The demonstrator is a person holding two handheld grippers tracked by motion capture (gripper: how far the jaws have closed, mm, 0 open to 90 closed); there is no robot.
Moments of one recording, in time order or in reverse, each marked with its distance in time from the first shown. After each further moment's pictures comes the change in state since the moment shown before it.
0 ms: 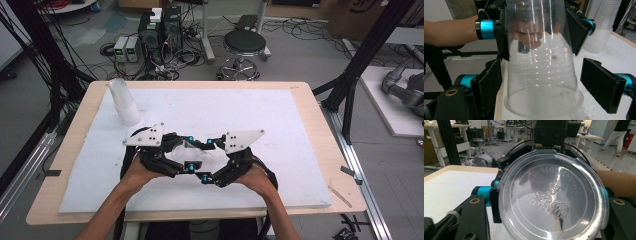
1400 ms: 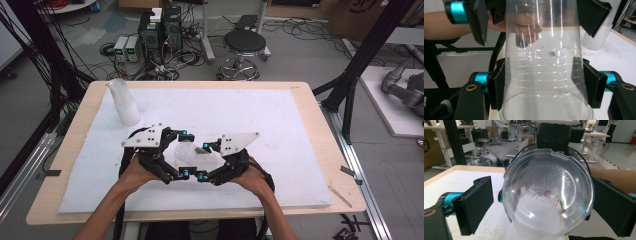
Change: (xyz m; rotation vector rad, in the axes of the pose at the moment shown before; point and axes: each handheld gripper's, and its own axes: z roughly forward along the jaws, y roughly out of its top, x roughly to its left) left arm 0.000 -0.001 -0.006 0.016 0.043 0.015; right arm 0.000 -0.006 0.008 0.031 -0.028 -0.014
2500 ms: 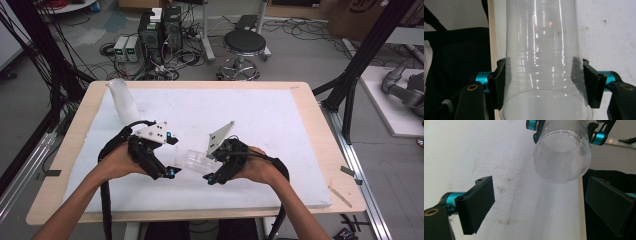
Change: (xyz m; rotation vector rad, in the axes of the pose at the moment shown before) left arm 0.013 0.021 -0.013 0.613 0.084 0.019; right arm -0.005 0.031 0.002 0.577 -0.004 0.009
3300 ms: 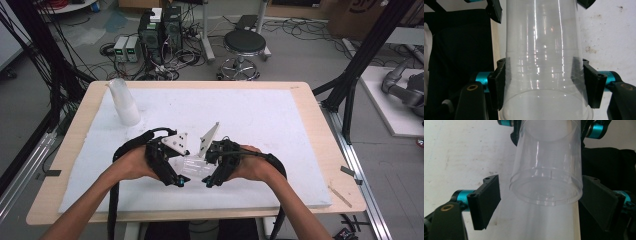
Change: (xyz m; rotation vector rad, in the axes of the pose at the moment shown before) left arm -0.011 0.019 0.033 0.162 -0.103 0.077; right arm 0.002 0.014 0.011 0.143 0.029 -0.026
